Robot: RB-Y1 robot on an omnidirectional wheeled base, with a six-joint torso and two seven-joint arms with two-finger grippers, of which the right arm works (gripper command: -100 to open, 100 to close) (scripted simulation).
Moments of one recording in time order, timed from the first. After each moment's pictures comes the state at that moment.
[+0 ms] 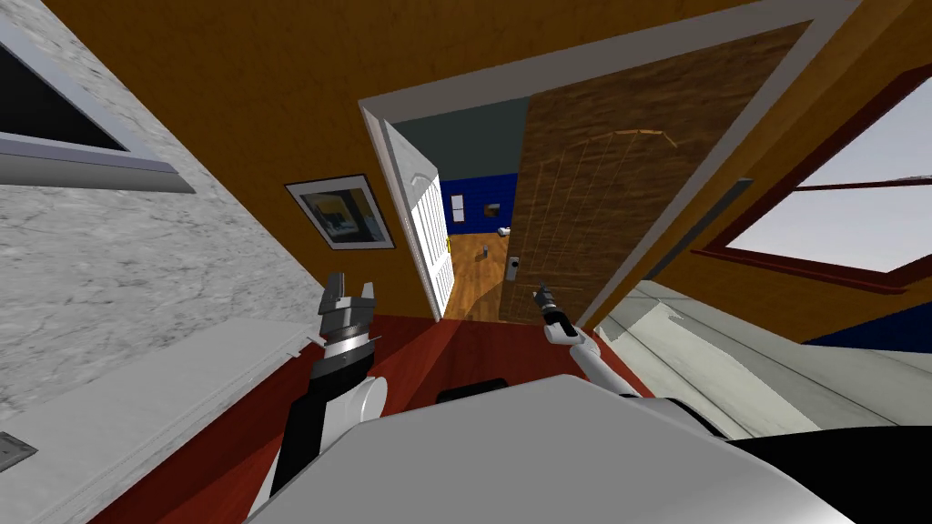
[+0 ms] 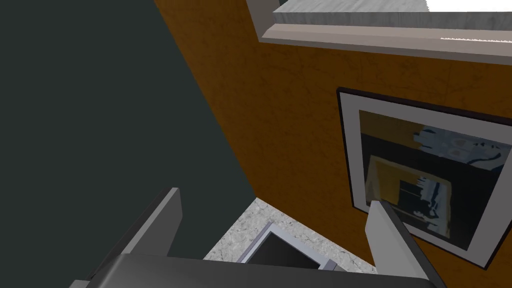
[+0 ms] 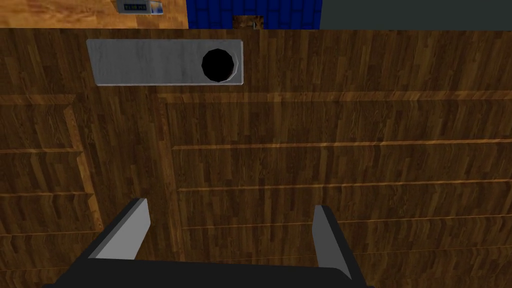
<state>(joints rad) -0.10 -0.38 -0.19 -0.97 -0.23 -0.49 -0.17</state>
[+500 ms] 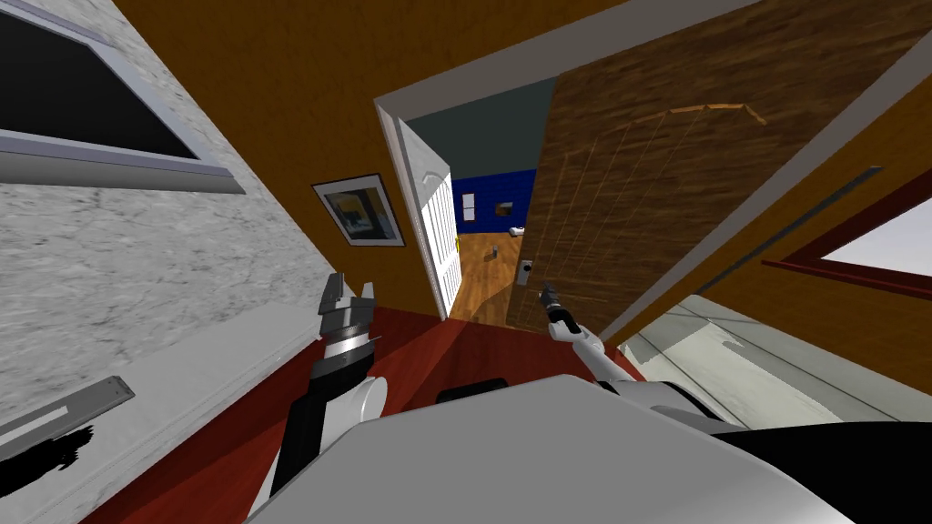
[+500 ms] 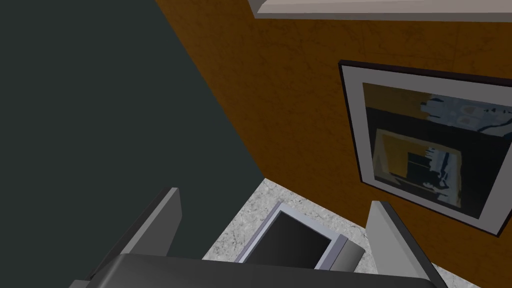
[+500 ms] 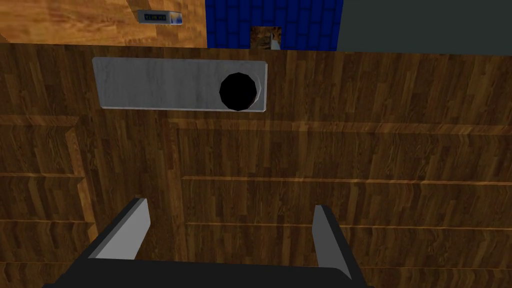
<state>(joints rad) -0.17 -0.44 -0.21 -0.81 -0.25 -0.49 -0.18</state>
